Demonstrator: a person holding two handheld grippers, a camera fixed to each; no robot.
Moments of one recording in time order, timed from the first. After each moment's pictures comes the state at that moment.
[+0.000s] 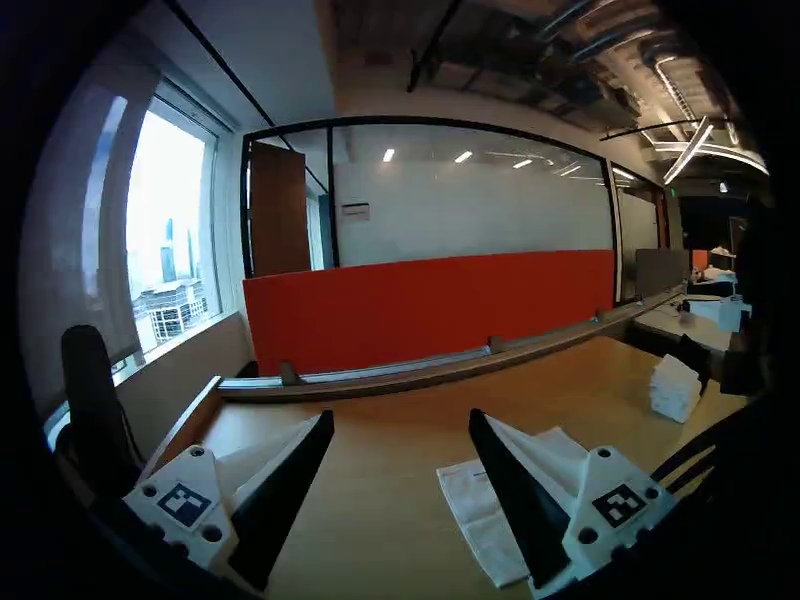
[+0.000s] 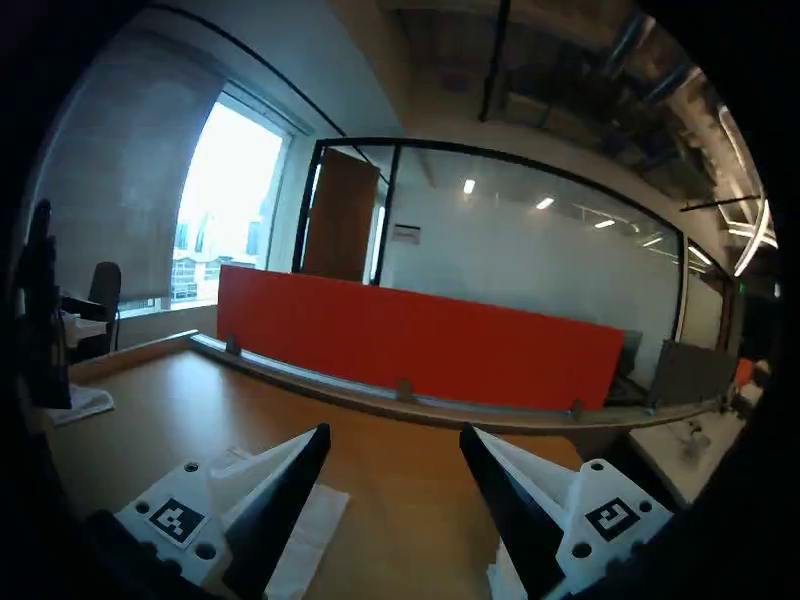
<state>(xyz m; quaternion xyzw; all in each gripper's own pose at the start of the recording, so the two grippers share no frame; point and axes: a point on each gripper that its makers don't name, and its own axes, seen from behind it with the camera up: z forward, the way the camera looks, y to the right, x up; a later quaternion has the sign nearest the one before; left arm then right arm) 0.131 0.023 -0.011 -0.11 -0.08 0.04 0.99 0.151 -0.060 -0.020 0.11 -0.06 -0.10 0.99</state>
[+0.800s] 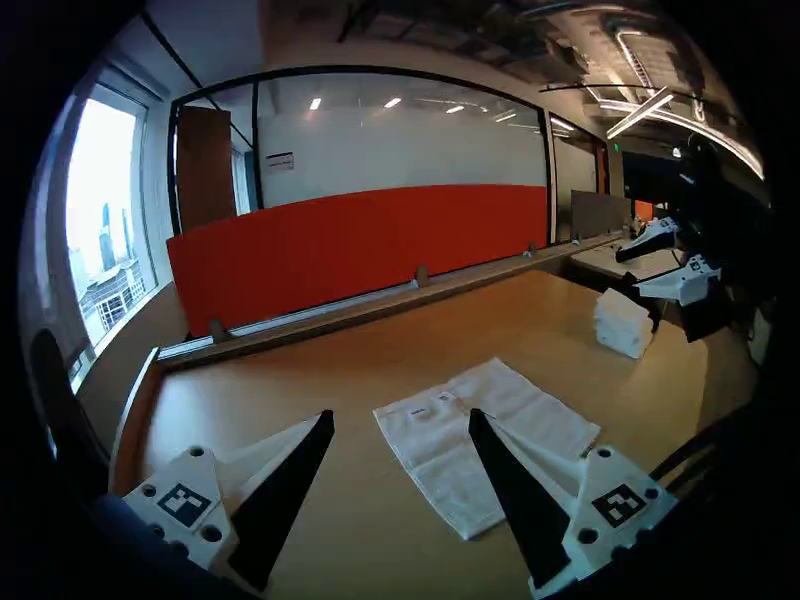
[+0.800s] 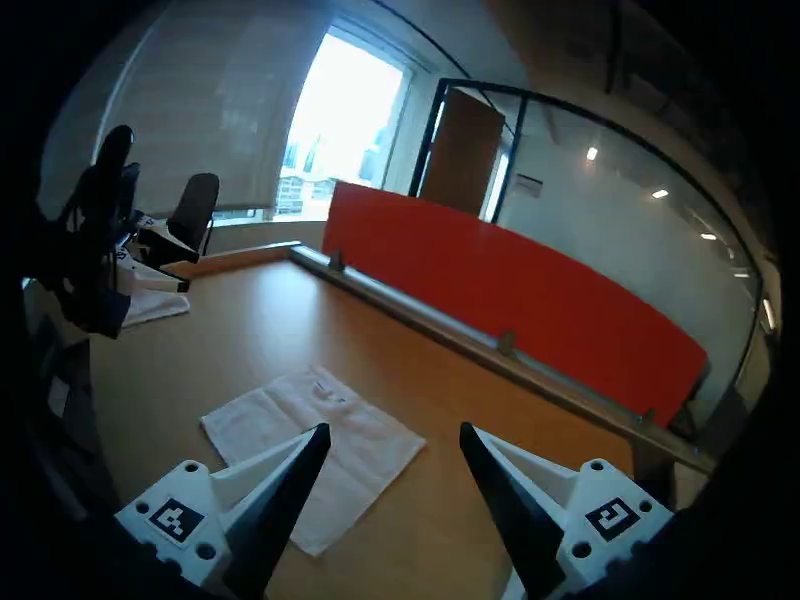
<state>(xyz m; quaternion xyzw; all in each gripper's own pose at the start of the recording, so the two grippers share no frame) 0.063 0.074 -0.036 -0.23 -0.17 0.08 0.95 0.080 -0.122 -0.047 0.28 -0.18 -0.19 0.92</state>
